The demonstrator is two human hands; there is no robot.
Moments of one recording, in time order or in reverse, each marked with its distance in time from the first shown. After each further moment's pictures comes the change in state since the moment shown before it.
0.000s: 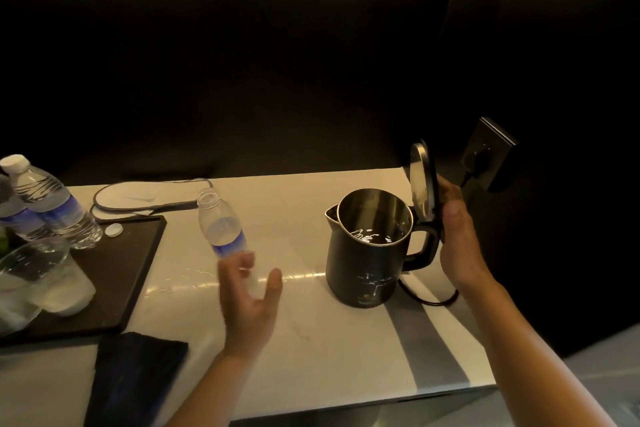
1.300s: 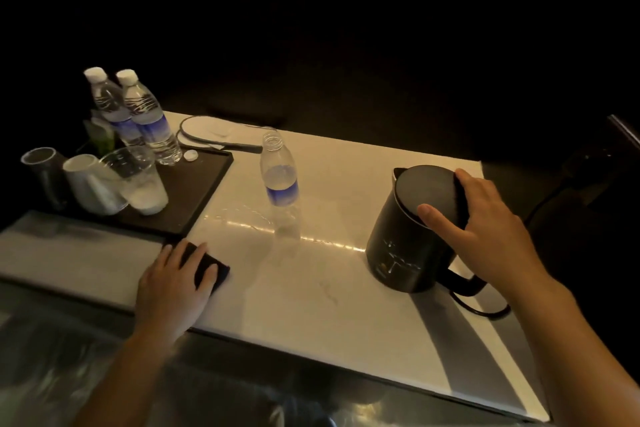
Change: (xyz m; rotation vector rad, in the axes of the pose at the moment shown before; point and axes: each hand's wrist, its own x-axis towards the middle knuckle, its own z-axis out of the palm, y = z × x) left_hand -0.037 -0.056 -0.160 1.197 -0.297 -0.398; right_hand 0.013 -0.014 0.023 -0.870 -0.242 -0.091
